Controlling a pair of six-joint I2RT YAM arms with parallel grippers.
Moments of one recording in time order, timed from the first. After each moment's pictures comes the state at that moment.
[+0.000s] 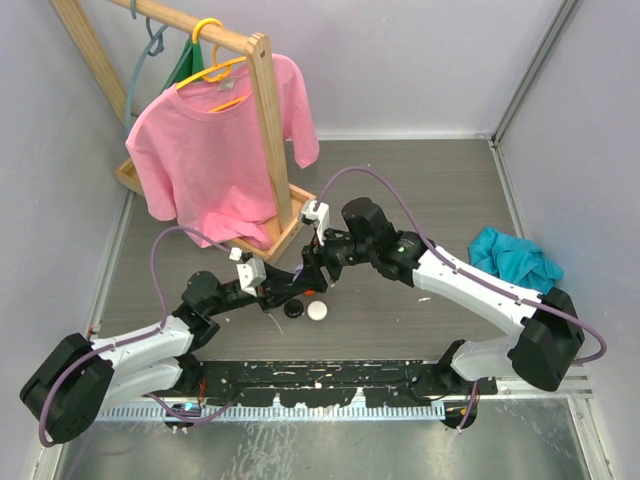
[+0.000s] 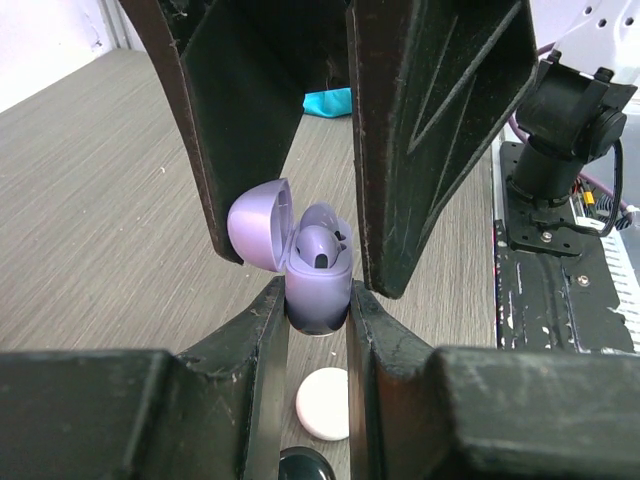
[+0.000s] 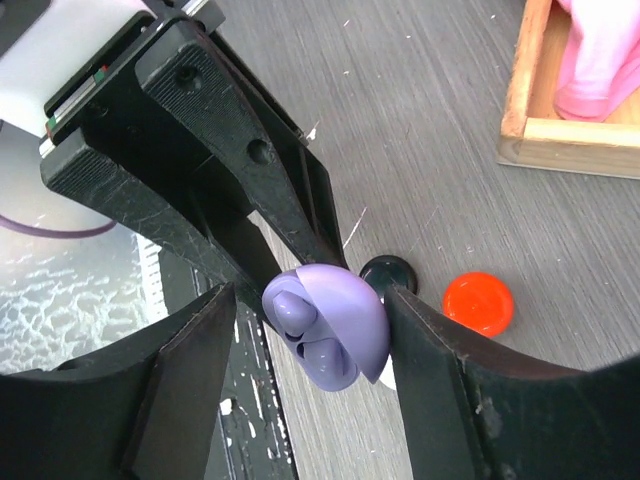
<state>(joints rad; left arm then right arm) -0.67 1.00 0.18 0.96 0.61 -0.07 0.83 1.31 1.03 -0.23 -0.57 0.10</state>
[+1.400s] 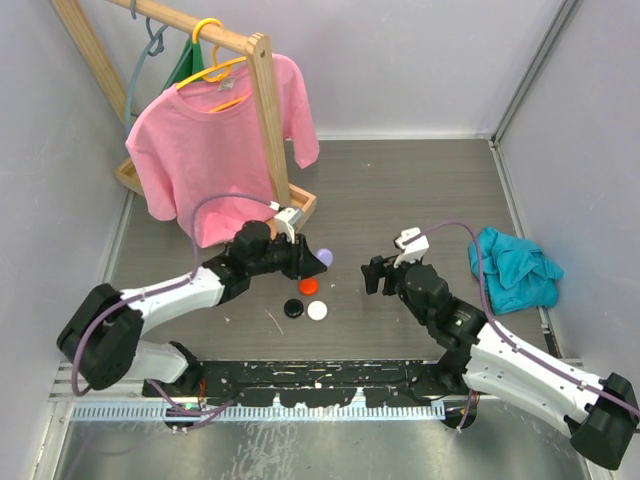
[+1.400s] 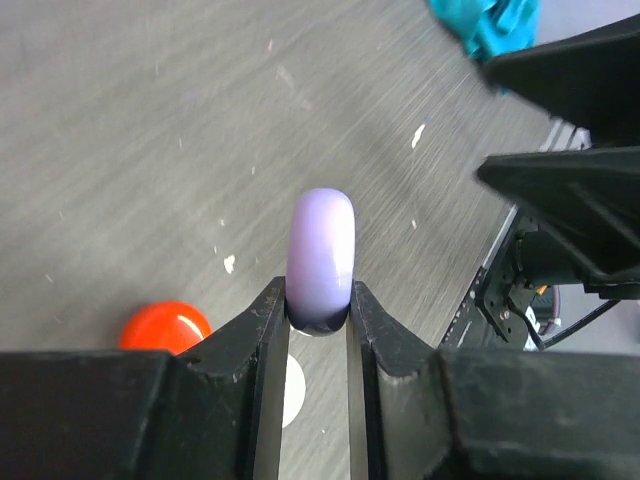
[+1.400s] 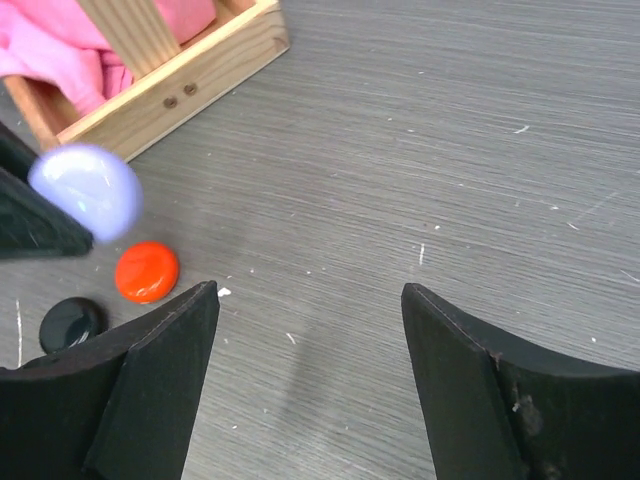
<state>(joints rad) -0.70 1.31 0.65 0.32 0.39 -0.47 0.83 0.69 0.41 -0.05 0.39 0.29</state>
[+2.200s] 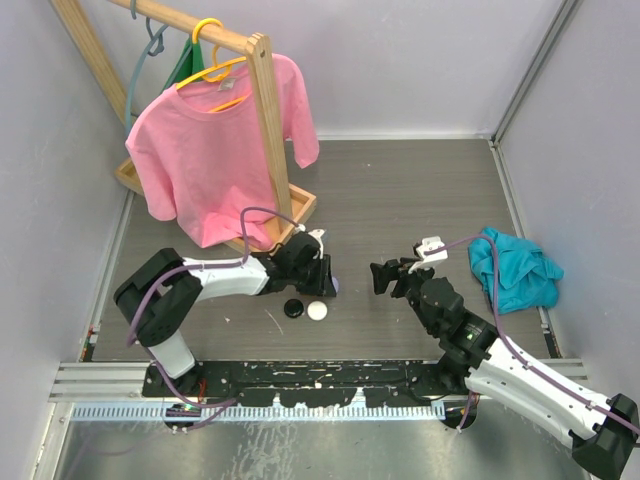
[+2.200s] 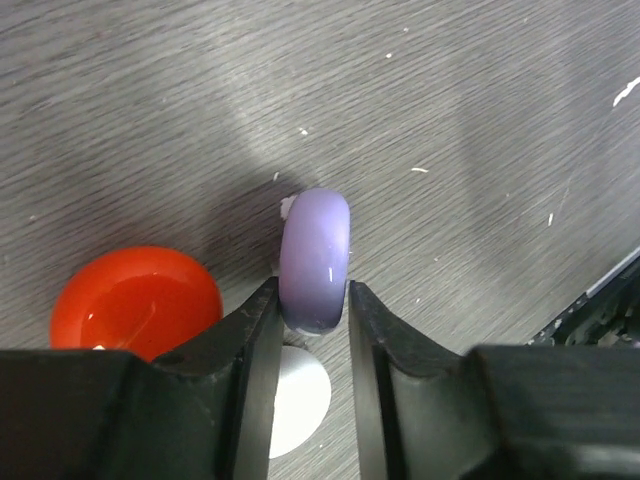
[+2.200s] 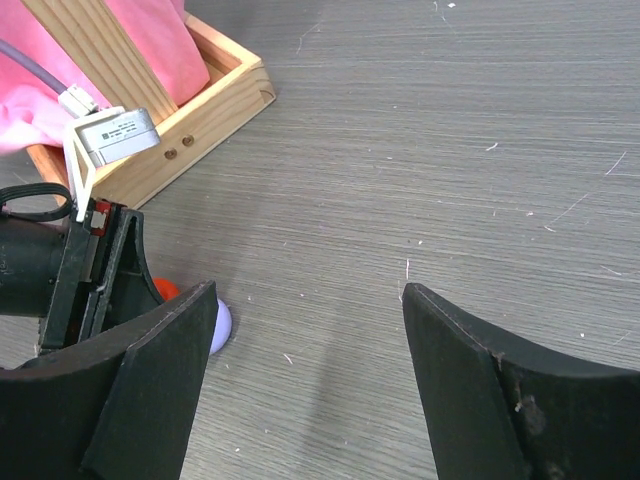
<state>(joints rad) -0.86 1.69 0.87 -0.02 0.15 -0.72 0.83 0.49 0.30 -0.01 0.48 0.33</state>
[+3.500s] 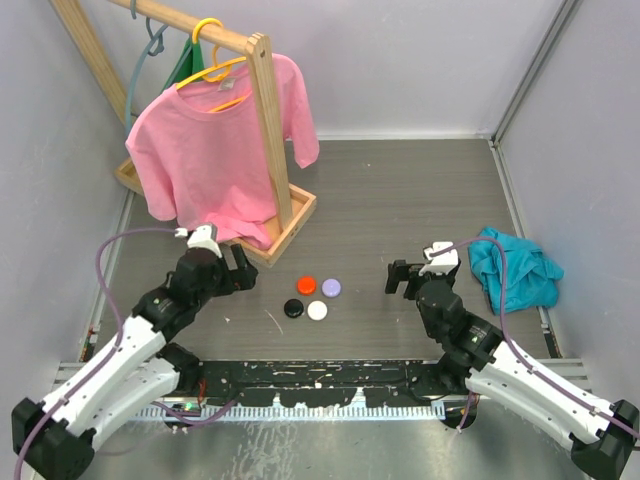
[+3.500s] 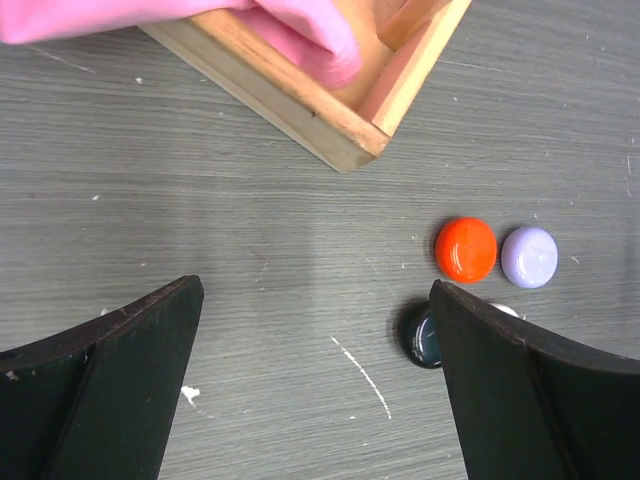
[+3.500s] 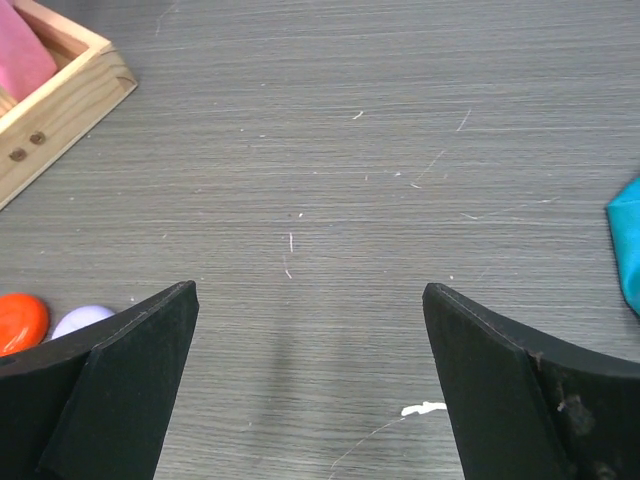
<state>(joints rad) -0.55 0.77 0.55 -0.43 -0.20 -0.60 0.83 0.44 0.30 -0.19 0.69 0.33</state>
